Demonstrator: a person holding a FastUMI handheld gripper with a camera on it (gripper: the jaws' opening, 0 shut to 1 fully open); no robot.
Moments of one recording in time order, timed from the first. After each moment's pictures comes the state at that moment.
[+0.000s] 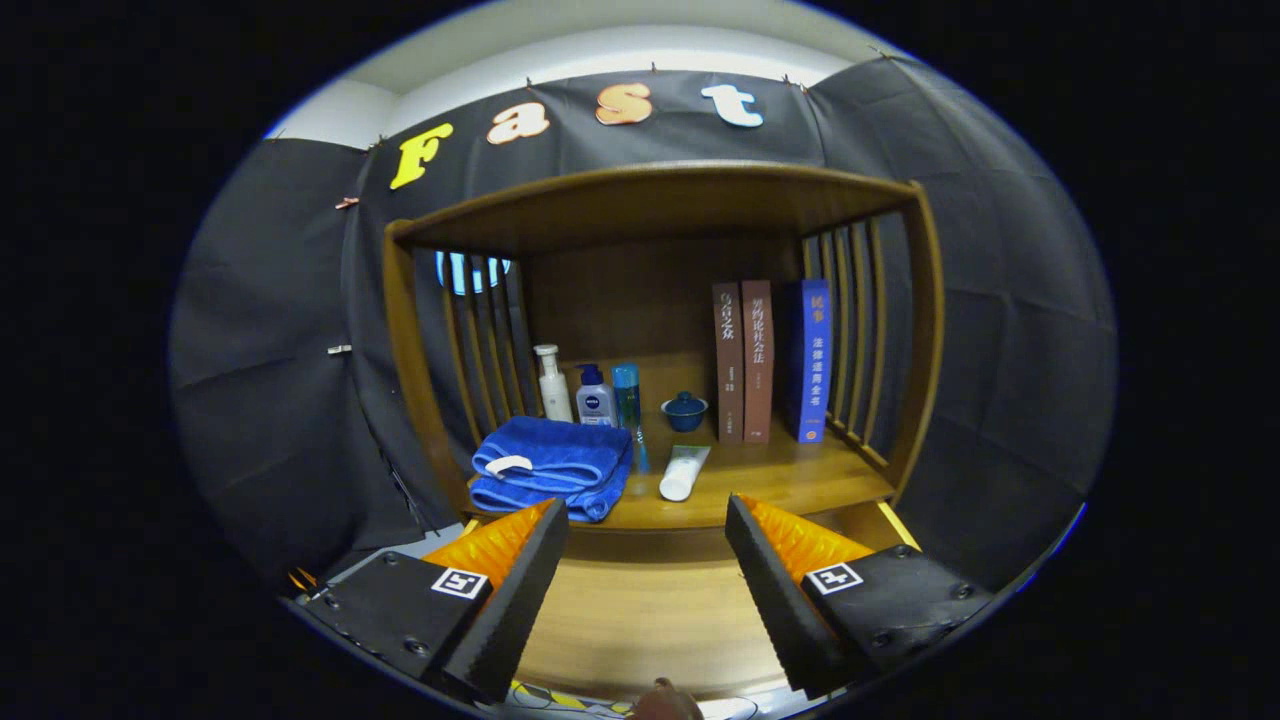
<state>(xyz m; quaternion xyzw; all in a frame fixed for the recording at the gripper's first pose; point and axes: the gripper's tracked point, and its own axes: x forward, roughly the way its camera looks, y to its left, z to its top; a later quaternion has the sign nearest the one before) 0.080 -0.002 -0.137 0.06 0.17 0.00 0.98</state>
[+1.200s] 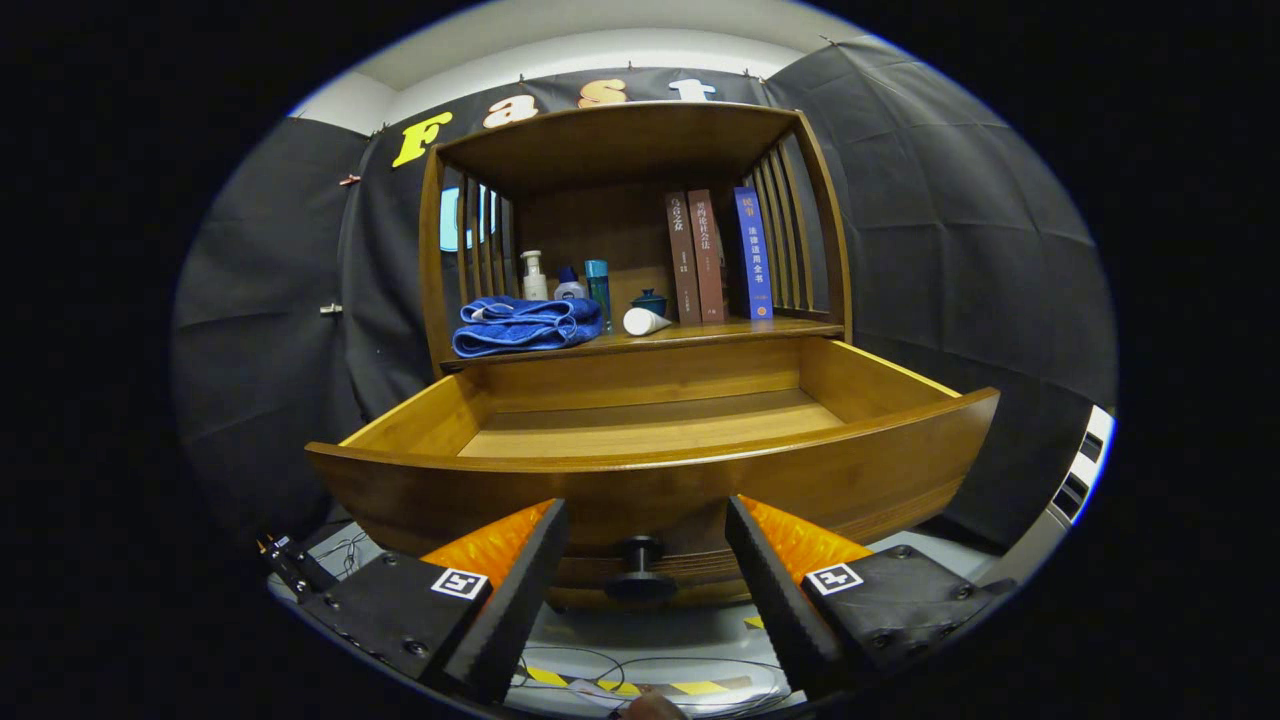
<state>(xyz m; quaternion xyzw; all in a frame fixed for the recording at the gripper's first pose) -0.047 -0.002 -0.317 0.07 0.19 -0.03 0.98</state>
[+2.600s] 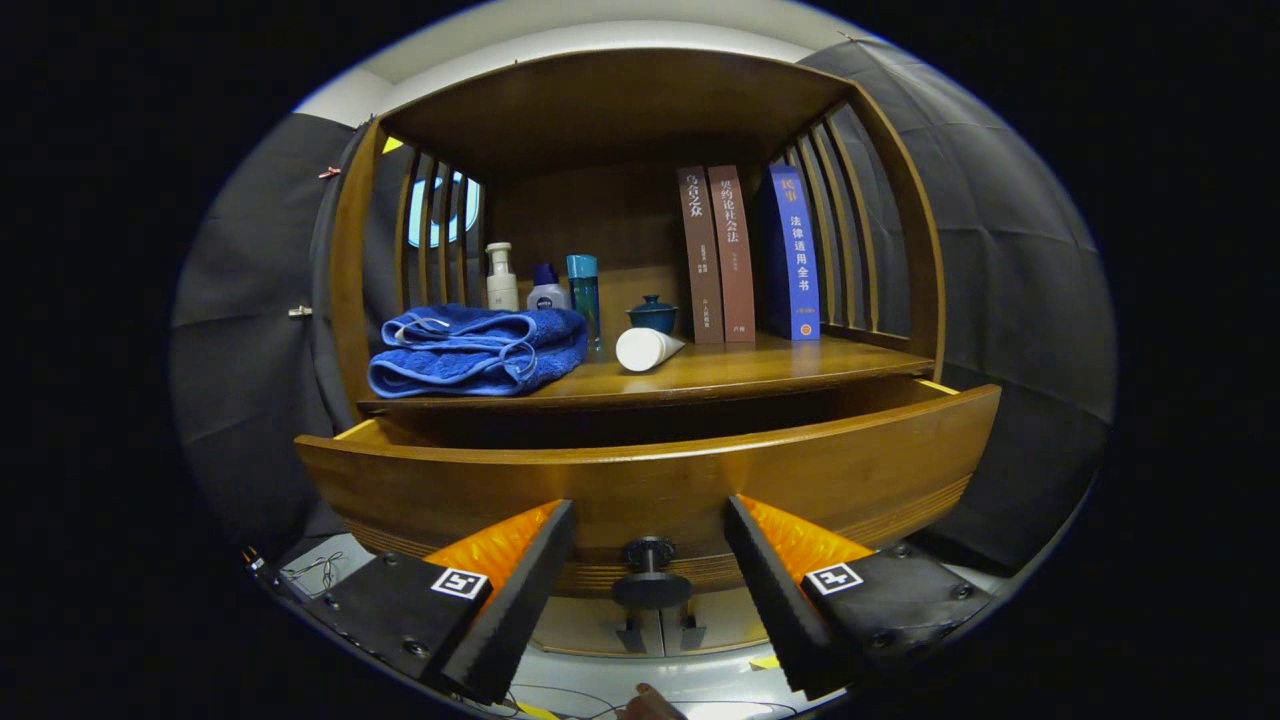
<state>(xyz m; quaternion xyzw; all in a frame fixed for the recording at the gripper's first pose) 0.123 -0.009 -0.344 0.06 0.19 -0.04 0.98</state>
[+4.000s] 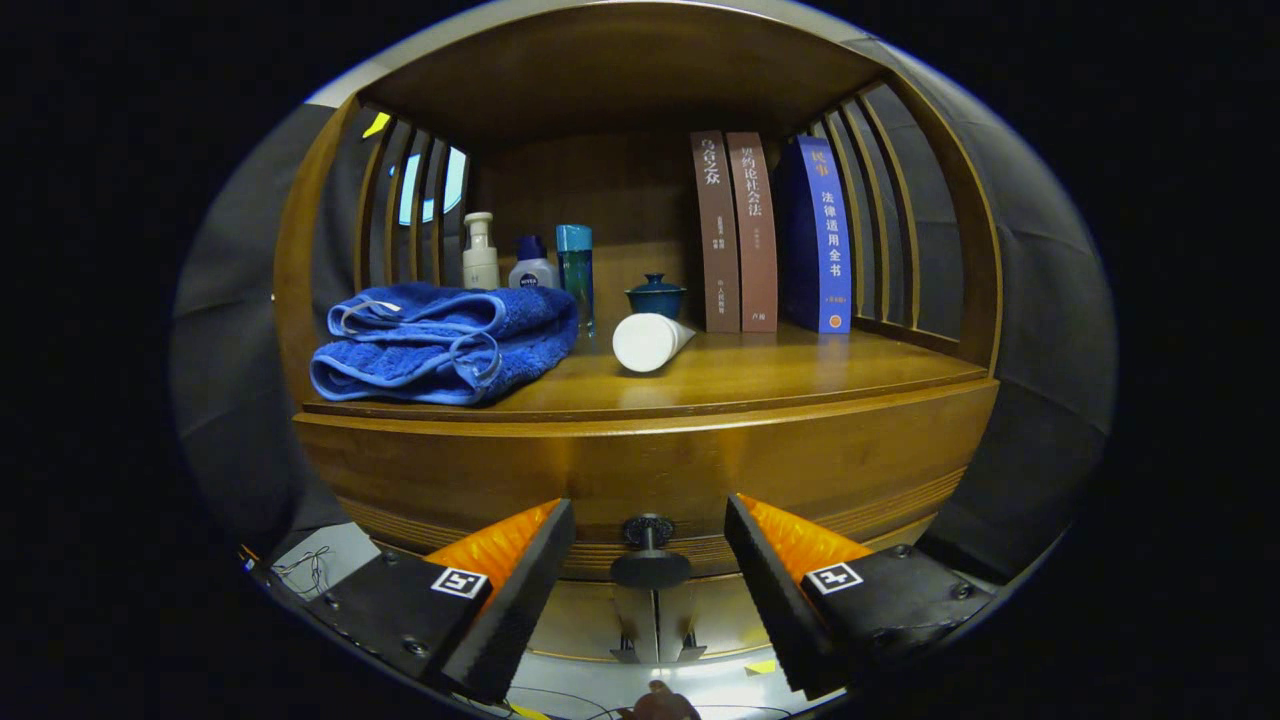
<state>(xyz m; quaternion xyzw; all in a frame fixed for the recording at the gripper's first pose) 0.166 -0.008 -0.355 0.04 0.21 -0.04 0.98</state>
